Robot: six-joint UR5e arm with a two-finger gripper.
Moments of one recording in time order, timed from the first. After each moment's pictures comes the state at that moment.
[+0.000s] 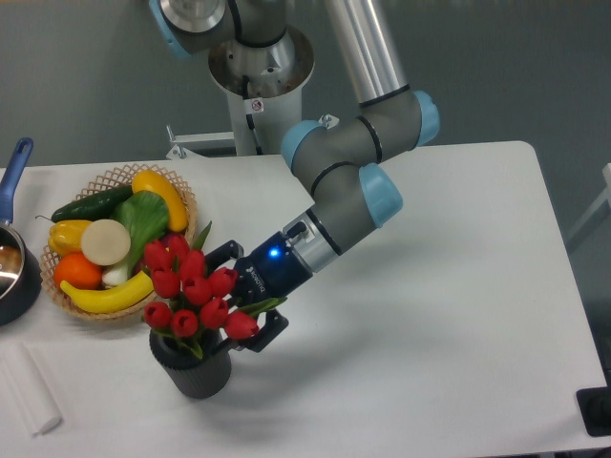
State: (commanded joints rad) arm 2.53 -1.99 -1.80 -0.71 0.52 1.48
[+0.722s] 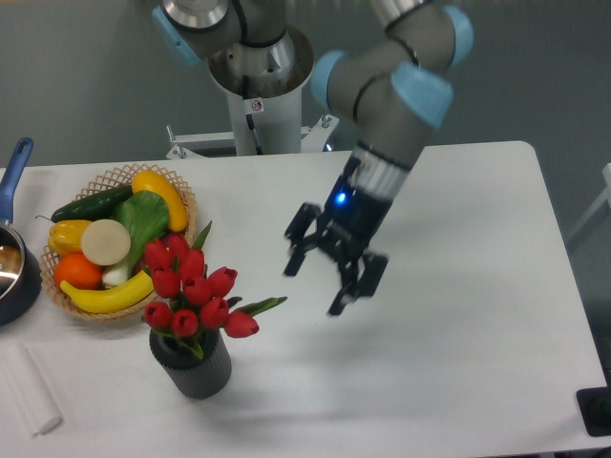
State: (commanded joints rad) arm 2.72 -1.64 -1.85 -0.74 1.00 1.46
